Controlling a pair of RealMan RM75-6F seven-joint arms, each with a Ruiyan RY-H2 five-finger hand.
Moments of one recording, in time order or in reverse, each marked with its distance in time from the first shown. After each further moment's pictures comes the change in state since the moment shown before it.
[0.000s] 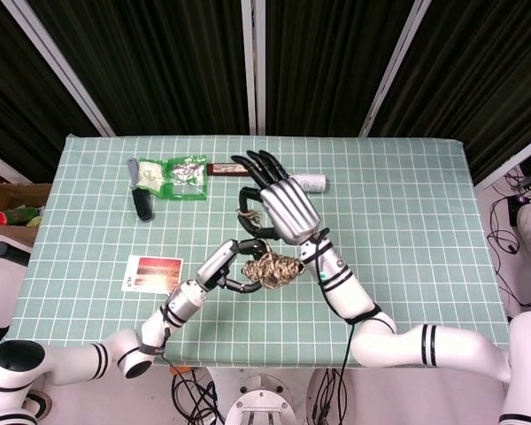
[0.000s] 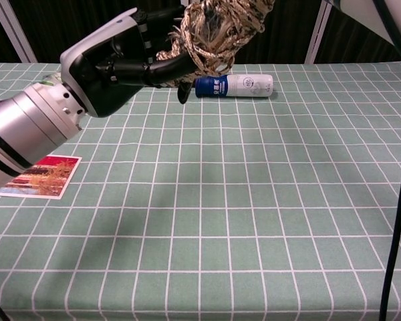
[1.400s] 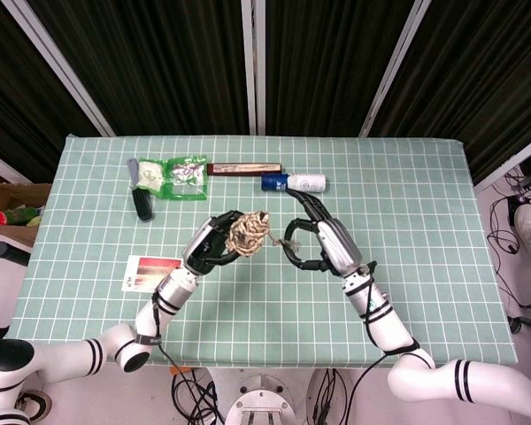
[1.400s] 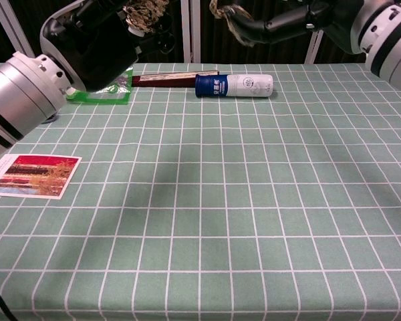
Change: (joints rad) left arm 0.007 0.046 -0.062 -0.045 -0.096 -0.011 -0.414; right arm -0.243 0.055 -0.232 -0.025 -0.173 0.135 0.486
